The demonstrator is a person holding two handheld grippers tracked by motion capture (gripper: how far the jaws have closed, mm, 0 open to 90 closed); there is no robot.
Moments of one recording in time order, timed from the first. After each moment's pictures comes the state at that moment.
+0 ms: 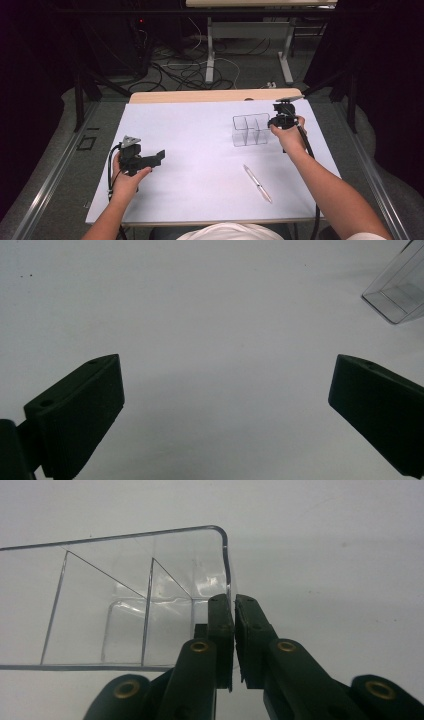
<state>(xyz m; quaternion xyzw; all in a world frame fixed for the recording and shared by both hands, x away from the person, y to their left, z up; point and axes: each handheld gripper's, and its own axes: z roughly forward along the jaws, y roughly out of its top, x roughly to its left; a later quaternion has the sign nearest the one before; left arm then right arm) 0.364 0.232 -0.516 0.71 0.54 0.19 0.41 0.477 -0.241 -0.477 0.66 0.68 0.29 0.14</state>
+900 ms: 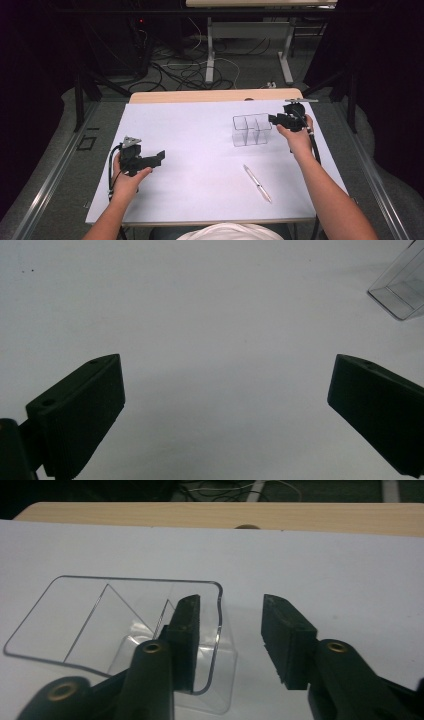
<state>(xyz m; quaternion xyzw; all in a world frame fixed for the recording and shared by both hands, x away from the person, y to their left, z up) 0.365 0.231 -0.518 0.71 0.54 0.19 0.40 0.464 -0.267 -0.476 0.57 0.68 0.41 0.20</state>
